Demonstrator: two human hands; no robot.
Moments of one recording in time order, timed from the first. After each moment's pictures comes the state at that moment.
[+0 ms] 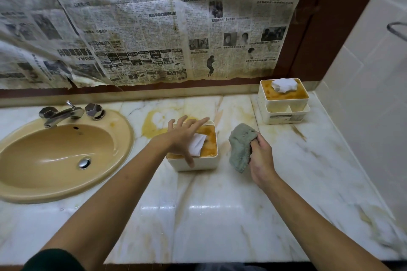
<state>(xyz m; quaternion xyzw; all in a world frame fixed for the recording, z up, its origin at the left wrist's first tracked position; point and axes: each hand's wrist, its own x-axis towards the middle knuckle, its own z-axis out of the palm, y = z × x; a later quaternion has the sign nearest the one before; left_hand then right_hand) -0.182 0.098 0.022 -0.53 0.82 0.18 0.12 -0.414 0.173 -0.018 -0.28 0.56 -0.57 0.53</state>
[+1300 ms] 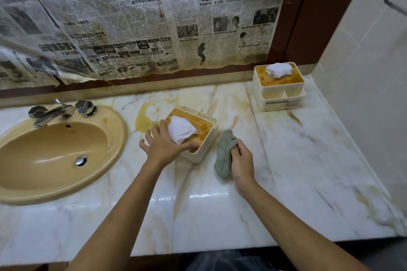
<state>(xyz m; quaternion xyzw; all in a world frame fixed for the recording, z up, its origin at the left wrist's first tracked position) -0.176 0.150 -0.015 -0.77 0.60 0.20 -0.09 -0.377 0.210 -0.049 -0.29 0.60 -0.54 0.52</state>
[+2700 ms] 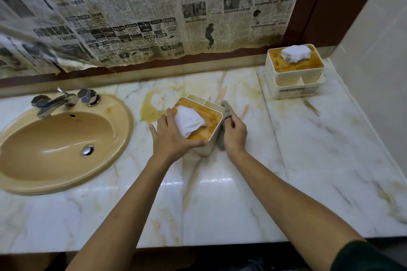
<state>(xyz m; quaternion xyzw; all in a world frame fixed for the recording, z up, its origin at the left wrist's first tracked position) -0.174 0.151 -0.015 -0.73 0.65 0.20 -0.13 -0.341 0.129 -0.082 -0.32 0.63 -0.54 0.45</state>
